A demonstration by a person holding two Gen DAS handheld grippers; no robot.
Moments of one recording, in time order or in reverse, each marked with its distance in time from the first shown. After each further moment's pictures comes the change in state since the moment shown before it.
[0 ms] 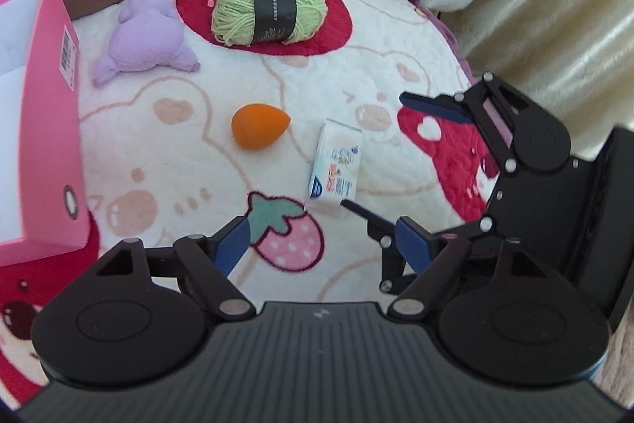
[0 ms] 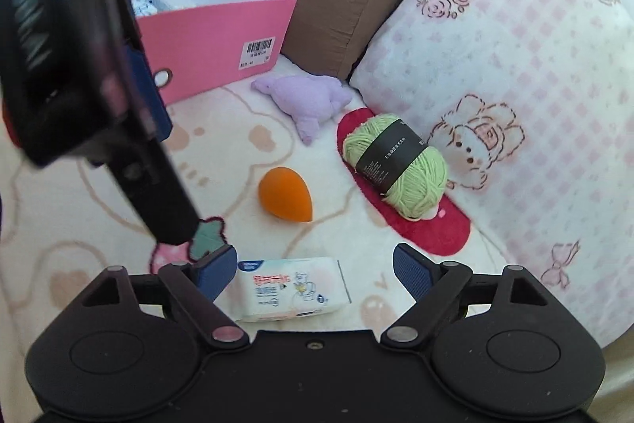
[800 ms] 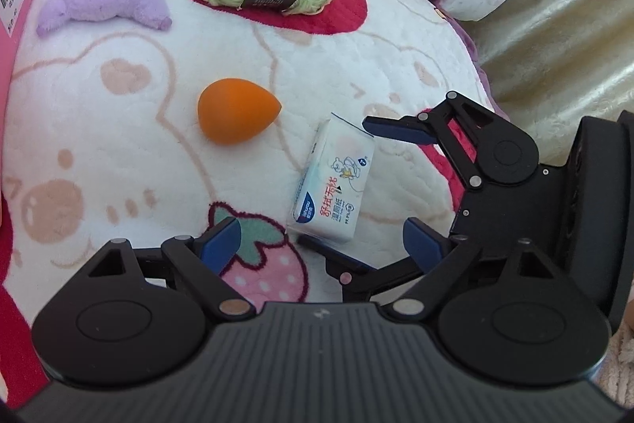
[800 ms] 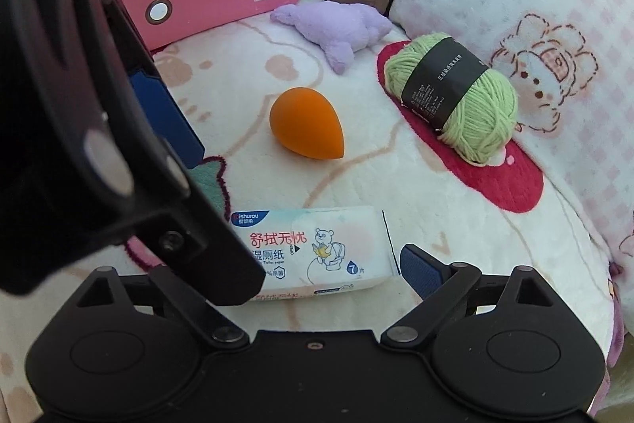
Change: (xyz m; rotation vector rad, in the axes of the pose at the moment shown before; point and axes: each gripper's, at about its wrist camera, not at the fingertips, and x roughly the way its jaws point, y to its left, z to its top) left arm 0.076 0.009 -0.002 -0.103 -0.017 -0.058; right arm 0.066 -0.013 -0.034 0.054 0.089 0.181
